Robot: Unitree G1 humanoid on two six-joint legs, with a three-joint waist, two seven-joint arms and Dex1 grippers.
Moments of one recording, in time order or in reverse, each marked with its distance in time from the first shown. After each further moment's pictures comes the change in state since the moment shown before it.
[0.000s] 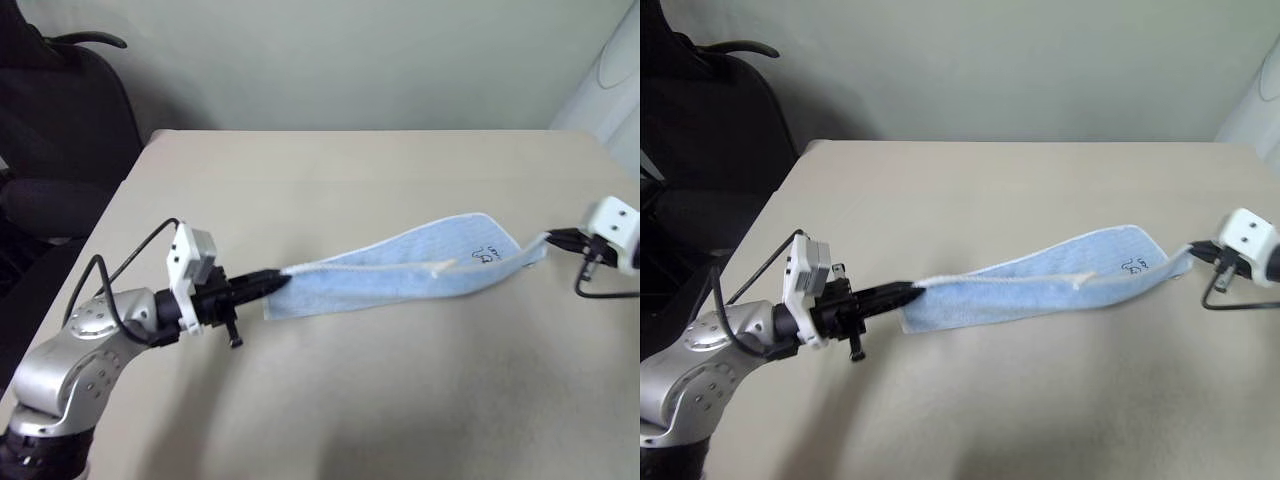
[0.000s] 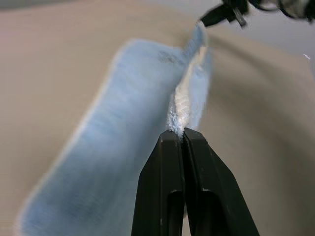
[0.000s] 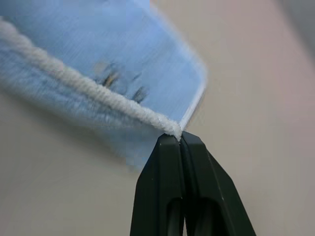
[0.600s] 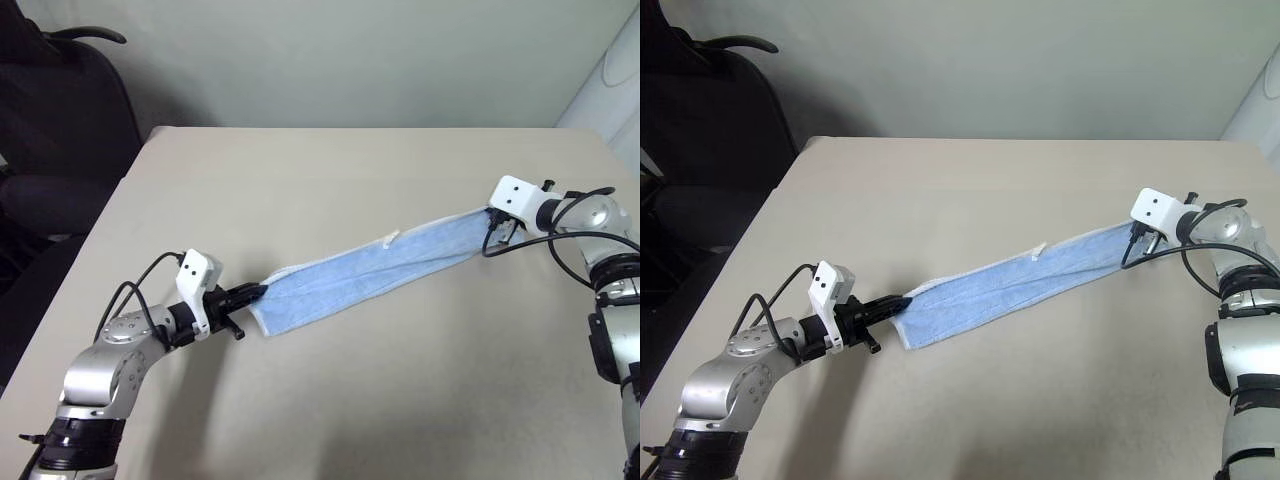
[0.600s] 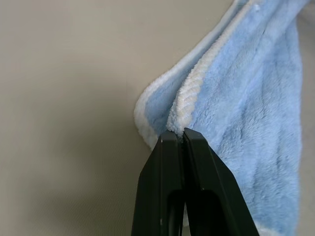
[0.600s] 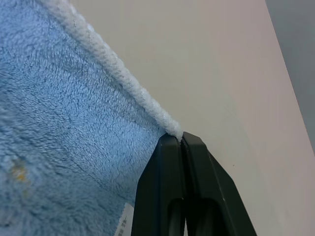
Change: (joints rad) left arm 0.036 -0.062 -0.107 0.261 0.261 -0.105 0.042; right arm -0.394 0.247 0.248 0.434 -0.369 -0.072 -0.371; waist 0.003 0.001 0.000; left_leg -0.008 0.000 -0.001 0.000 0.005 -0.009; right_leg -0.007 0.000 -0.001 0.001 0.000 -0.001
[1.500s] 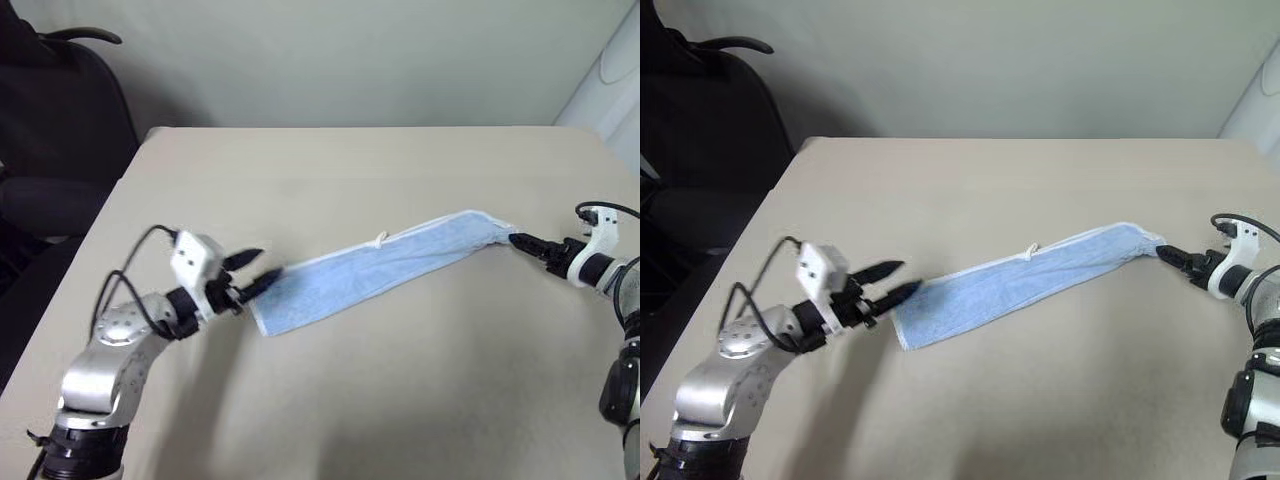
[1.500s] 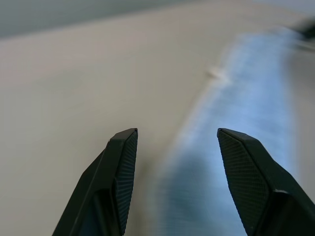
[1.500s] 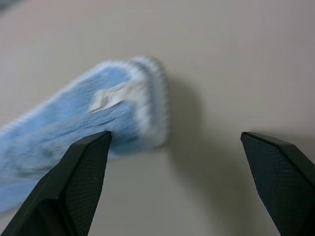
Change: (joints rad) left arm 0.014 -0.005 -0.044 -0.205 0.060 -0.135 -0.018; right arm 0.394 0.009 -0.651 -0.462 0.738 1.171 0.039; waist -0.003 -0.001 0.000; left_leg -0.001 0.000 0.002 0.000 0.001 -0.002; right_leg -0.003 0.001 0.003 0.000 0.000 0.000
